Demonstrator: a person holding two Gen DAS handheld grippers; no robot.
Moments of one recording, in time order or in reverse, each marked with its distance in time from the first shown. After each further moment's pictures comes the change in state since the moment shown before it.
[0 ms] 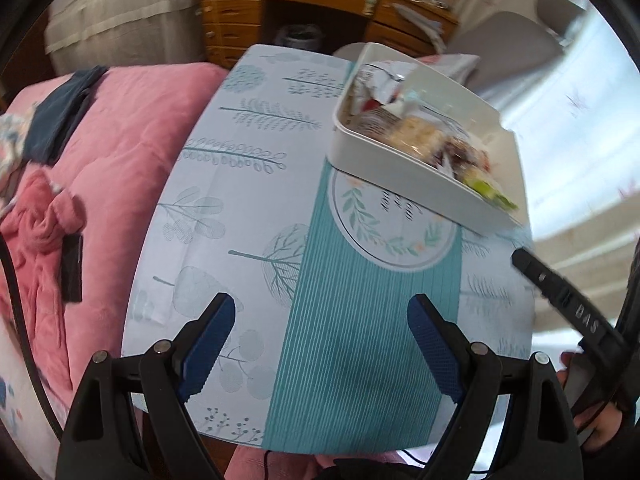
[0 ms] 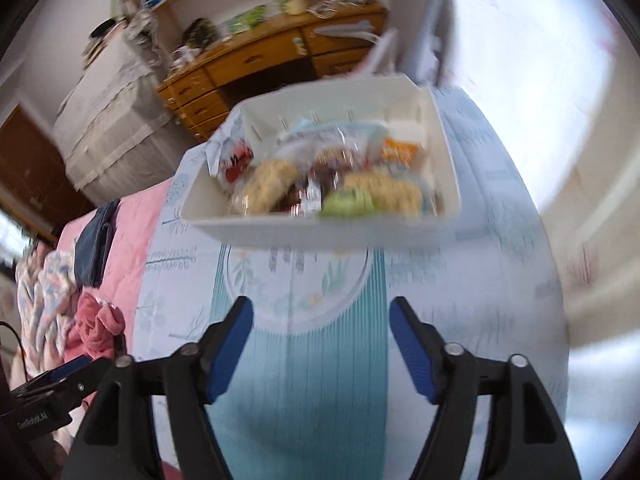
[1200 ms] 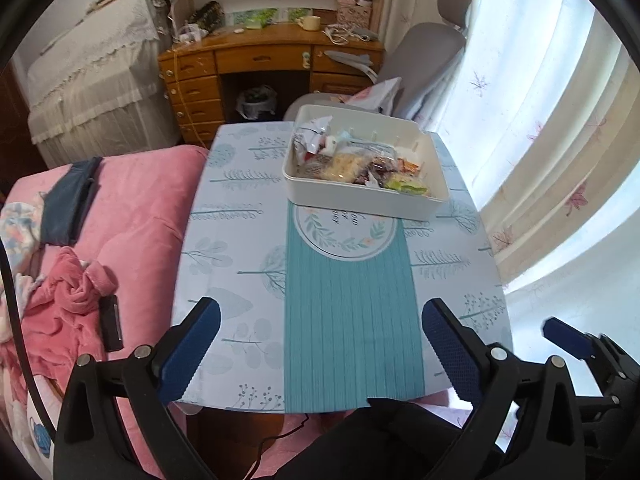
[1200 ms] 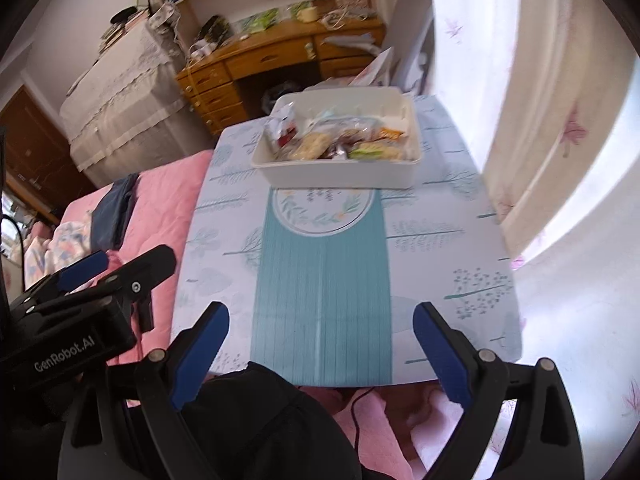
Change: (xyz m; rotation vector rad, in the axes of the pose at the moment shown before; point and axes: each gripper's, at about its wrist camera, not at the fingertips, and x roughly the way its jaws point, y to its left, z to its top) left arm -0.149 -0.051 -0.067 0.223 -0.195 0.035; right arm -0.174 0.062 -0.098 -0.054 -0.003 -0.065
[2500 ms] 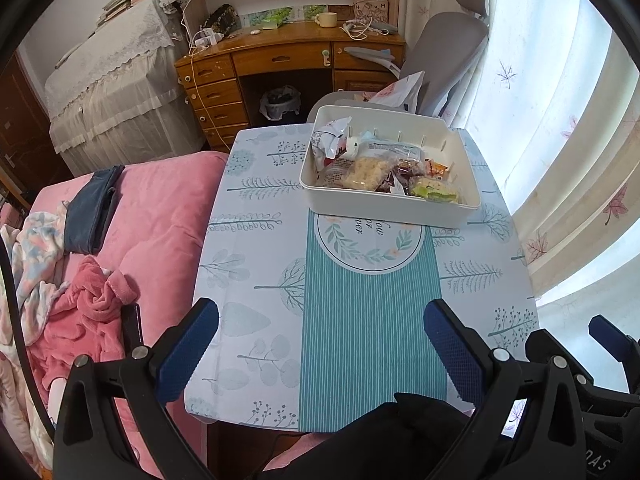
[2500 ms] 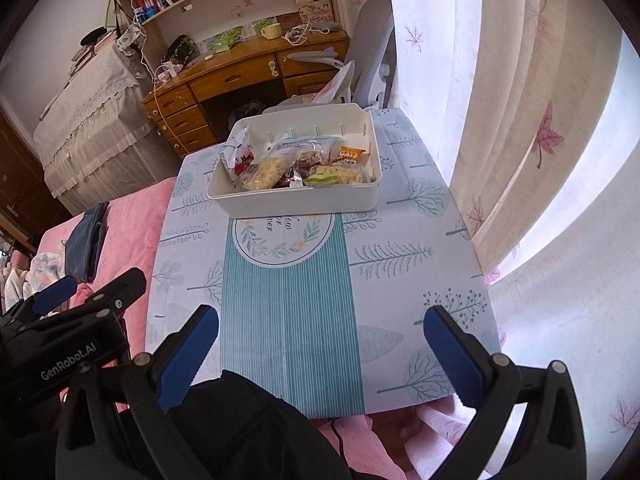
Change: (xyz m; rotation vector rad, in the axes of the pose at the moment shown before) left arm 0.035 -0.016 0.025 0.018 0.020 0.112; right arm 0.017 -0.027 0.025 0.055 -0.053 -0.082
